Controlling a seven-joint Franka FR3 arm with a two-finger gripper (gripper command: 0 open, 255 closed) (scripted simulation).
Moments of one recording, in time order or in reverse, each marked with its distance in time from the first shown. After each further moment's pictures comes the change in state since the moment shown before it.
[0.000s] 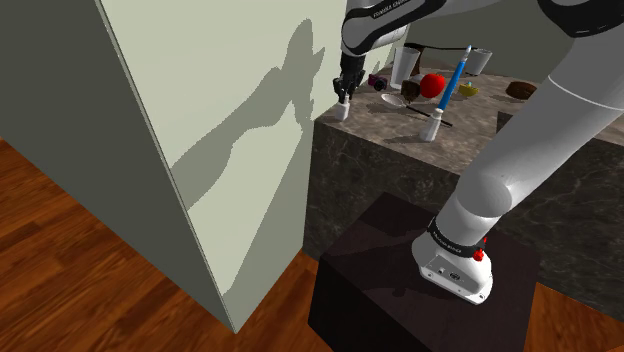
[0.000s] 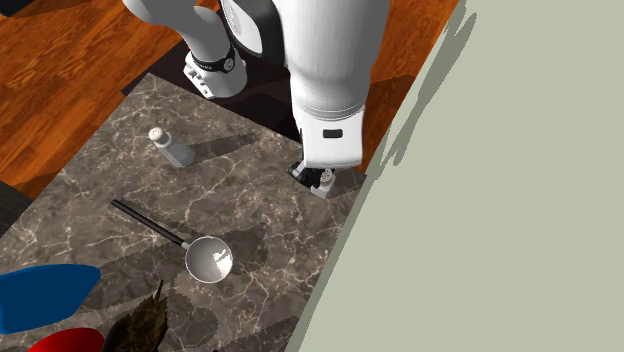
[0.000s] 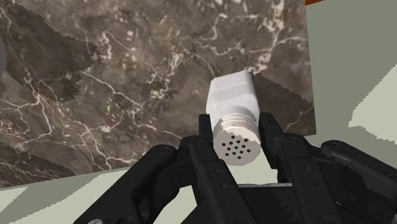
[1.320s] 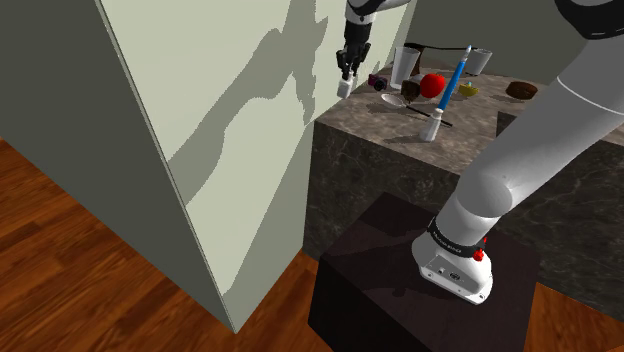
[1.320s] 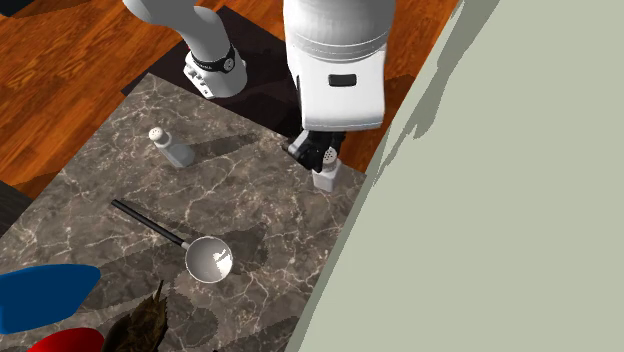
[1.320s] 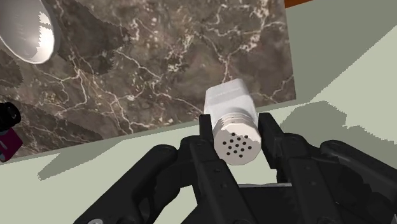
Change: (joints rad) arm 0.005 -0.057 0.008 0.159 0.009 -0.215 -0.018
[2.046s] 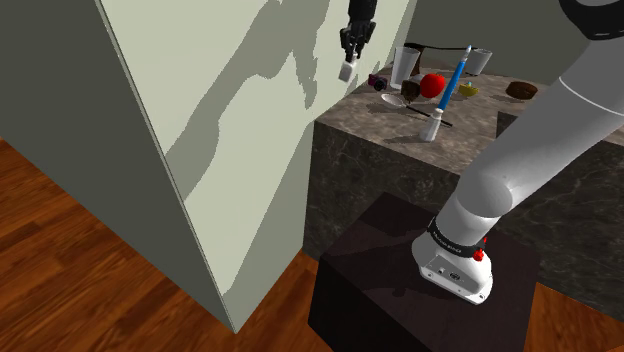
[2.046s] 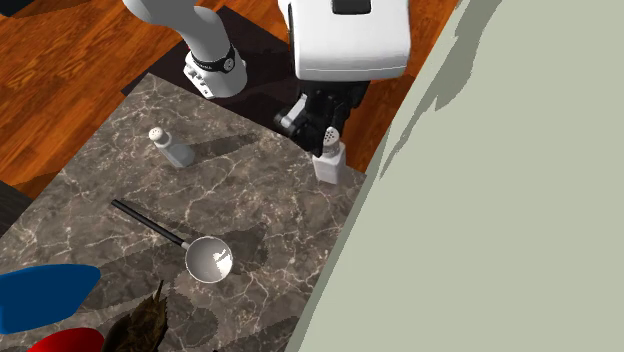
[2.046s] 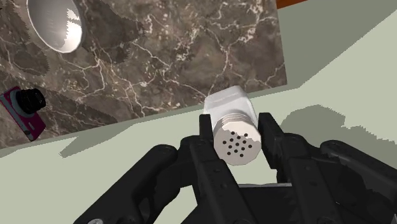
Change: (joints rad) arm 0.002 -0.013 0.003 0.135 0.006 -0.147 -0.016
